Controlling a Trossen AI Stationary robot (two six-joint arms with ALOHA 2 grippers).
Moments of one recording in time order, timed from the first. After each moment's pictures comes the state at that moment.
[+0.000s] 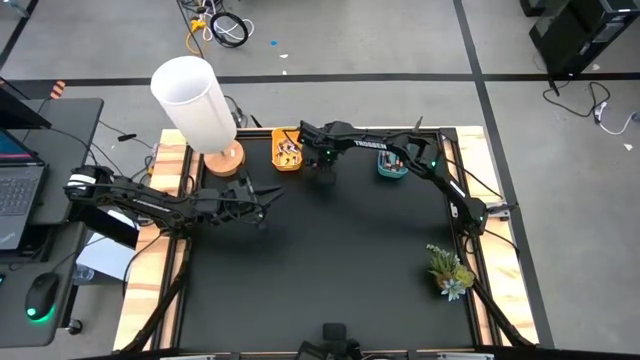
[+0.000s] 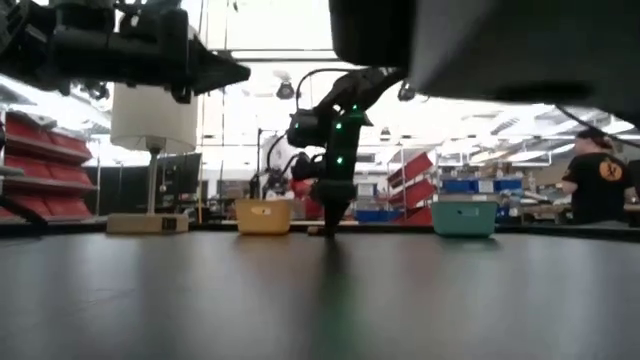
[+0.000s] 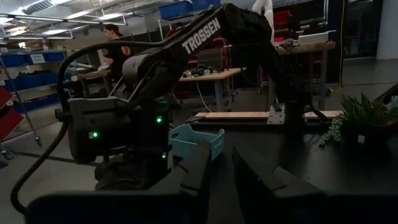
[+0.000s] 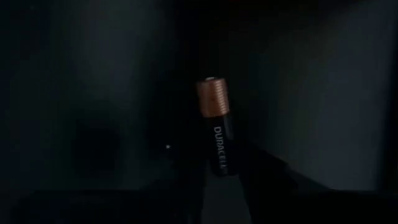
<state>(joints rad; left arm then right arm) -0.08 1.09 0.25 0.95 -0.46 0.15 -0.46 2.41 2.01 -0.94 0.07 -0.41</state>
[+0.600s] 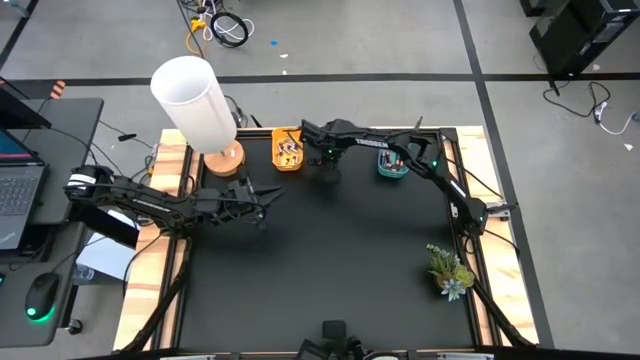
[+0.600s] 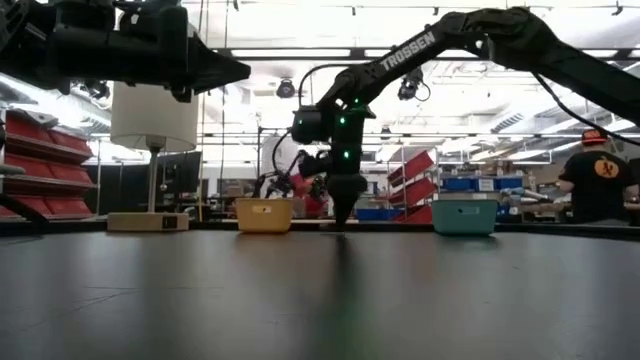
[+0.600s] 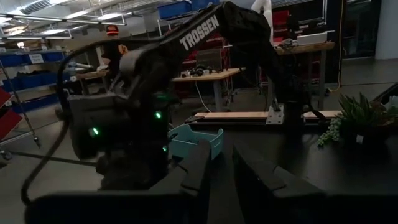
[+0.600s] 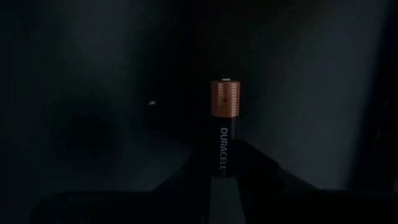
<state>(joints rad) -0.08 1.09 0.25 0.94 -0.45 0.15 -0.46 2.39 2.01 -1.01 0.12 -0.47</state>
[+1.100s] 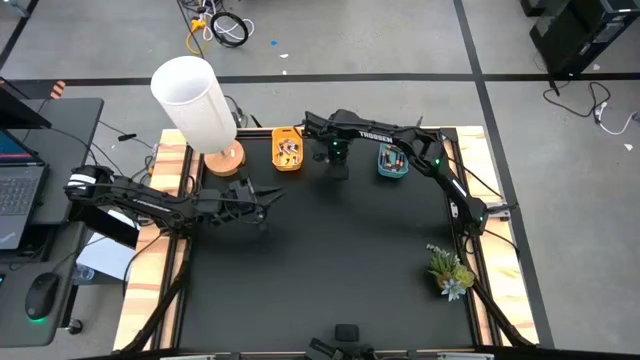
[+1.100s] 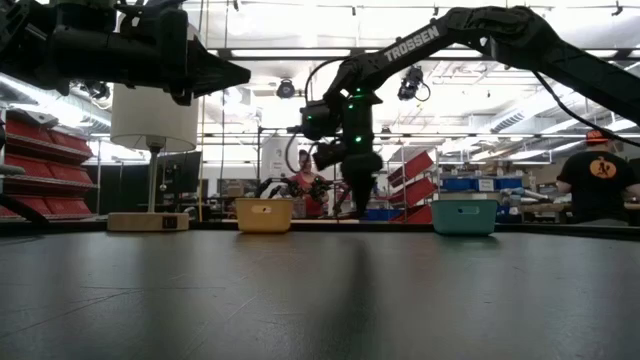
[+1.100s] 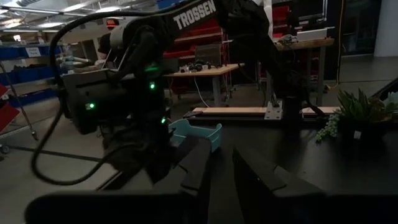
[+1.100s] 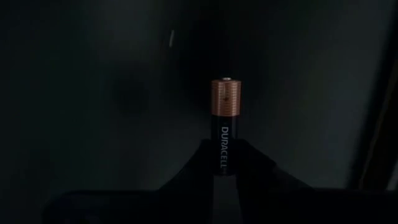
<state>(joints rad) -0.08 1.09 0.25 0.92 -0.45 0.13 -0.49 2.37 2.09 -1.22 0.06 -0.45</state>
